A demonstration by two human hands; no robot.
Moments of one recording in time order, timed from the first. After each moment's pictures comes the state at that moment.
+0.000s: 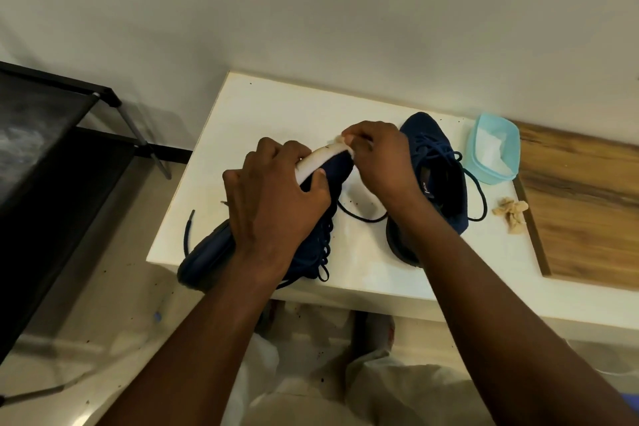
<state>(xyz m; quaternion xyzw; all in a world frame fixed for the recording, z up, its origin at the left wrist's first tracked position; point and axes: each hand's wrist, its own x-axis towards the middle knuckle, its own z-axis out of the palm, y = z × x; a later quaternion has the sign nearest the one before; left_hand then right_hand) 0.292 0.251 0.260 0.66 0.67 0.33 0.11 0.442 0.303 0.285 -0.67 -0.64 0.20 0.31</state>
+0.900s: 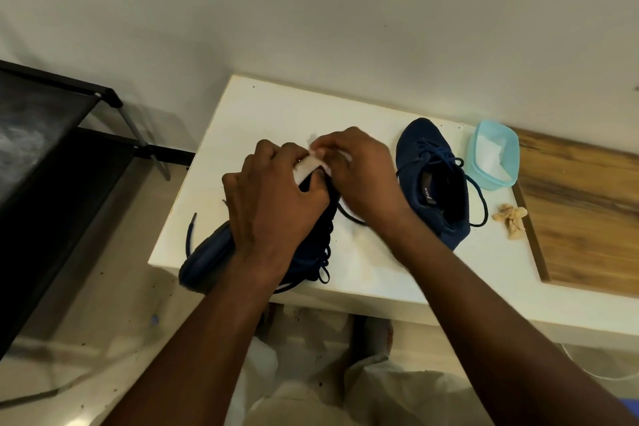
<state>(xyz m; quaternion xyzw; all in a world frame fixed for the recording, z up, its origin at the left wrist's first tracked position) 0.287 0.255 0.260 0.64 0.68 0.33 0.12 0.415 0.283 0.289 -0.59 -0.72 0.17 0.31</state>
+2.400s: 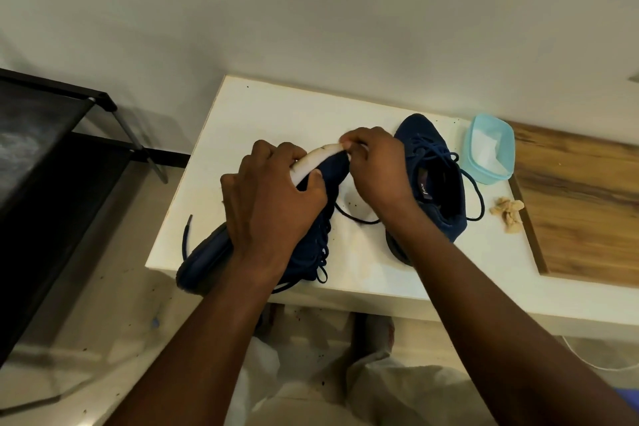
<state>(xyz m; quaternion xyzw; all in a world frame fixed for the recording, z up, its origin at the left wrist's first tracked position) 0.287 0.254 0.262 0.64 0.67 0.34 0.13 0.435 0.294 0.281 -0.68 -0.65 0.14 0.31</state>
